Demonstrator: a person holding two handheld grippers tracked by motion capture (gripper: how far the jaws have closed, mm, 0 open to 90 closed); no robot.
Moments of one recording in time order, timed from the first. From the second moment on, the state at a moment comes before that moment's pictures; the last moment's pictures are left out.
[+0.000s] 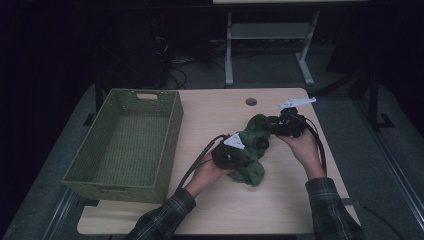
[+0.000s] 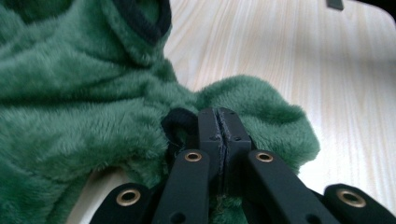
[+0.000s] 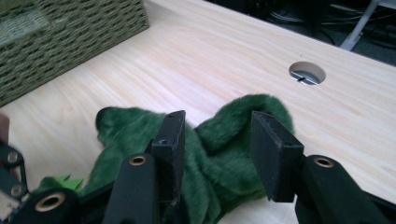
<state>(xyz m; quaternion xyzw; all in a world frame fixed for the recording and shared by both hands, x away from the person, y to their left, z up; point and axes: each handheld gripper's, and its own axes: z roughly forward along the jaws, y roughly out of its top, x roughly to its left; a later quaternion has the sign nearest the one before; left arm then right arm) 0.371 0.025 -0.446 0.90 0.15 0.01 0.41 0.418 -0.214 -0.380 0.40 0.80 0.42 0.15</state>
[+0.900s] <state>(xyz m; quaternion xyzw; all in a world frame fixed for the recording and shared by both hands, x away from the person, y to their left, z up) 0.368 0.020 -0.460 0.90 0.16 0.00 0.40 0.494 -0.201 -0.429 0.44 0.81 0.36 0.12</state>
